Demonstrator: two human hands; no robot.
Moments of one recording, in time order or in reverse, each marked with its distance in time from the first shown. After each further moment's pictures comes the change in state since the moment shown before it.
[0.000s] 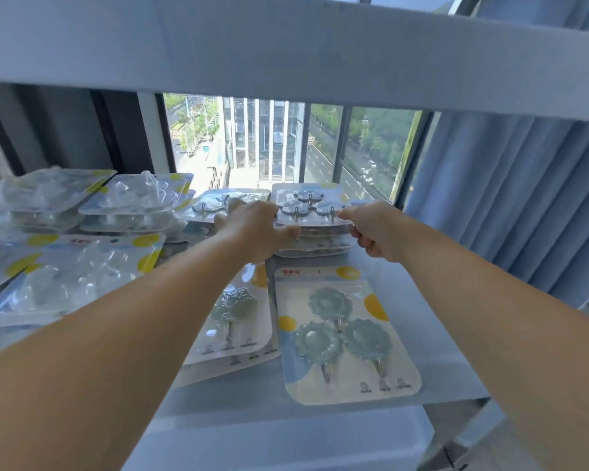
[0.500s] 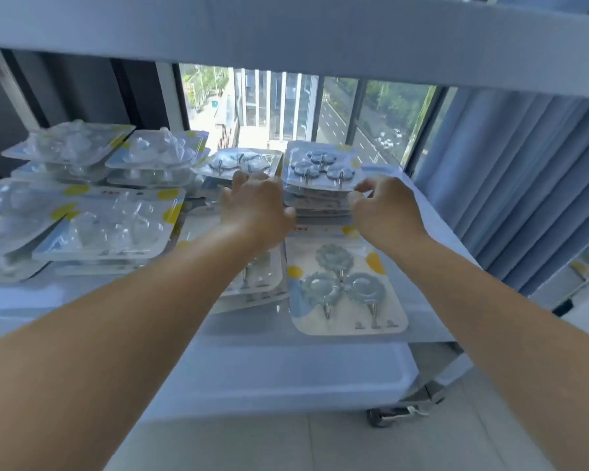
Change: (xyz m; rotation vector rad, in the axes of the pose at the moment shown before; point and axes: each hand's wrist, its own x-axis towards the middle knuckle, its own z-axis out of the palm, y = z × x) left_hand -0.047 0.007 -0.003 0.166 0.118 -0.057; right_hand -0.053 0.019 0.015 -0.378 0.330 -0.437
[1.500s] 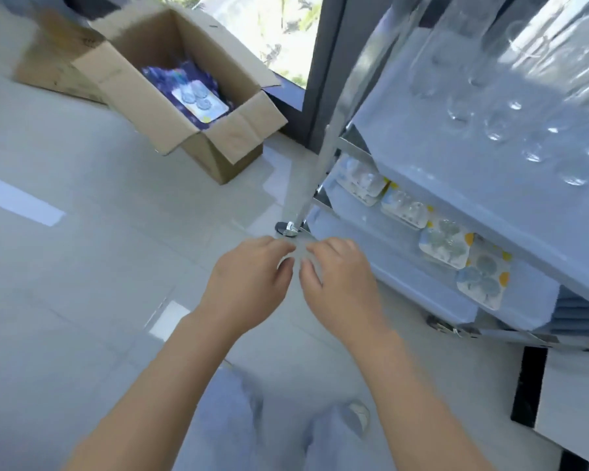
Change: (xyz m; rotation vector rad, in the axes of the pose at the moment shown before) left_hand -0.364 -0.178 -0.448 -0.210 -0.231 -0.563; right_hand -0.318 -0.463 -0.060 -0.080 -0.587 -0.602
